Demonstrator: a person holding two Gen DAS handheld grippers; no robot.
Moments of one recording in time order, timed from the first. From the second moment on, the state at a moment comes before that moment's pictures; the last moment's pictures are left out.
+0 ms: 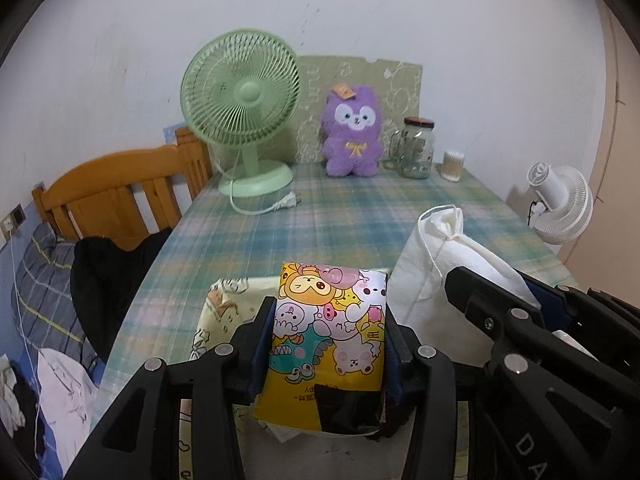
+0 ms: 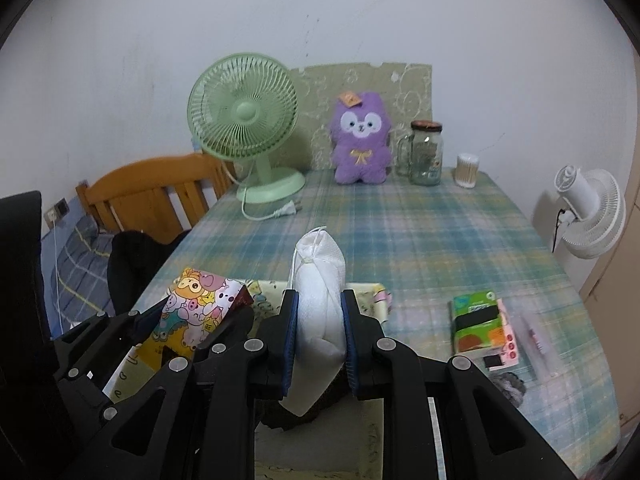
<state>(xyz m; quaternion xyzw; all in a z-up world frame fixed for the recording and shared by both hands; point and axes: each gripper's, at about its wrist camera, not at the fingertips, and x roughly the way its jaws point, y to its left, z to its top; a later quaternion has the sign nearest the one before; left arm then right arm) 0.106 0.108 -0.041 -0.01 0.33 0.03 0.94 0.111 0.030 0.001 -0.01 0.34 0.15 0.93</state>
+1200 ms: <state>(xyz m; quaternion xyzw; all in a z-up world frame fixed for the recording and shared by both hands) 0.094 0.116 -0.044 -0.04 0.36 0.02 0.93 0.116 0.032 -0.005 0.00 0.36 0.16 0.92</state>
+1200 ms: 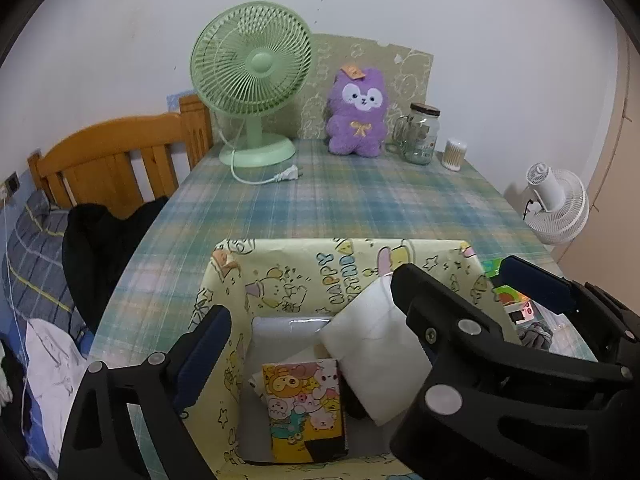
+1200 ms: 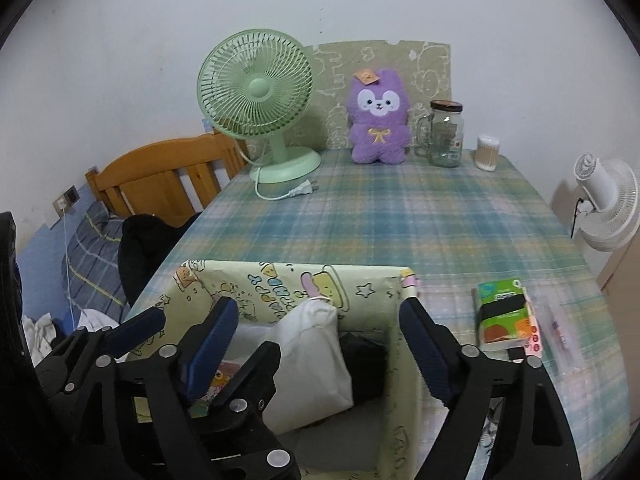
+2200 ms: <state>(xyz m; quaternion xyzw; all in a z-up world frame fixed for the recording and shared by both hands) 0.073 0.049 -0.005 -0.01 0.31 0.01 0.95 0.083 -0.039 0.034 0.02 0.30 0.12 0.94</state>
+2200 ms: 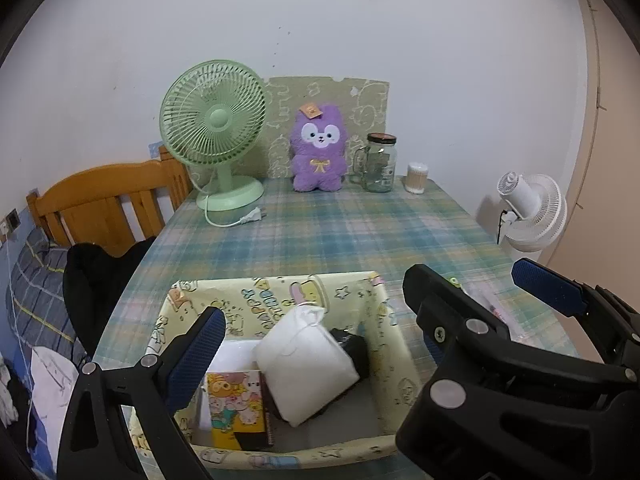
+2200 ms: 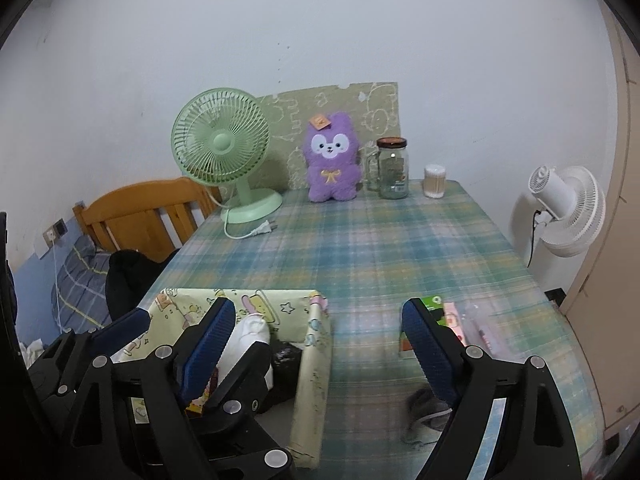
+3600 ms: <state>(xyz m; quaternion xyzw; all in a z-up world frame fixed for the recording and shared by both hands) 0.060 -0.071 -0.011 0.00 0.30 -0.04 0.95 0.054 -0.166 0.037 0.04 0.28 0.07 0.96</state>
